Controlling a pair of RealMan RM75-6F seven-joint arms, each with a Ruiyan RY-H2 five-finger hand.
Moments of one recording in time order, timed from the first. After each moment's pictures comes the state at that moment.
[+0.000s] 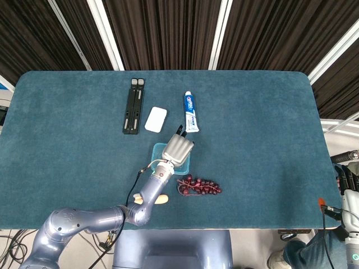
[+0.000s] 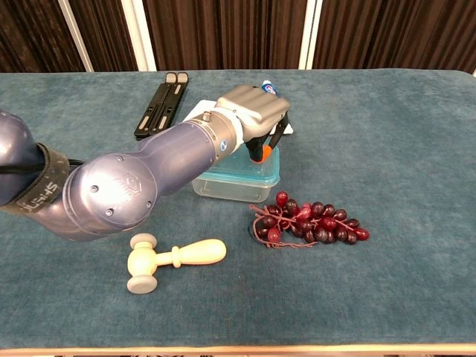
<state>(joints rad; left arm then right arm) -1.21 -2.04 -0.28 -1.01 0.75 0.88 0.83 0.01 -1.07 0.13 -1.77 -1.24 1.45 -0.04</state>
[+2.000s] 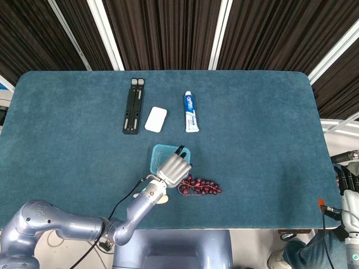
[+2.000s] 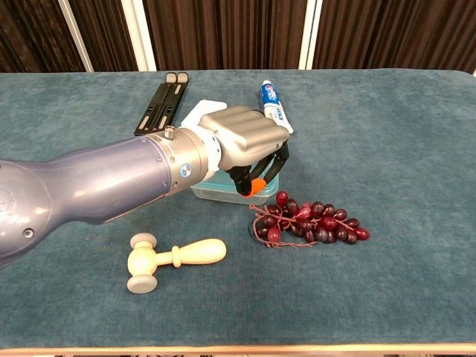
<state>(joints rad) -1.14 -1.83 -0.15 -1.47 0.76 0.98 0.92 0.01 -1.07 0.13 -1.77 -1.24 1.44 -0.04</state>
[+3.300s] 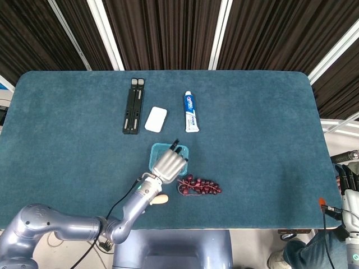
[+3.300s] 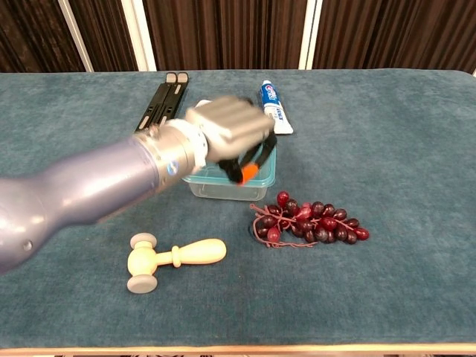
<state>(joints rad) -1.09 -1.83 -0.16 -1.45 0.89 1.05 0.86 0.01 -1.07 0.13 -1.76 -1.25 1.45 -0.04</state>
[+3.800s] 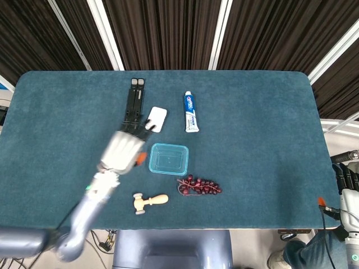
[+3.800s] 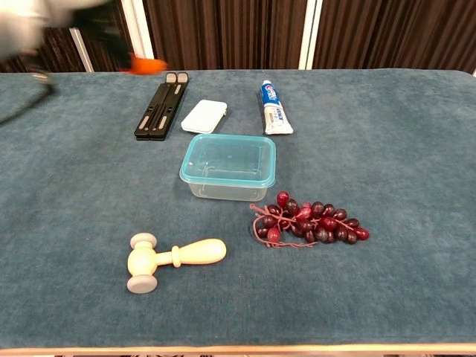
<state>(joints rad) -0.82 -1.36 -0.13 -2.00 1.05 1.40 0.84 0.01 -1.08 0.11 -1.72 -1.31 1.47 -0.07</state>
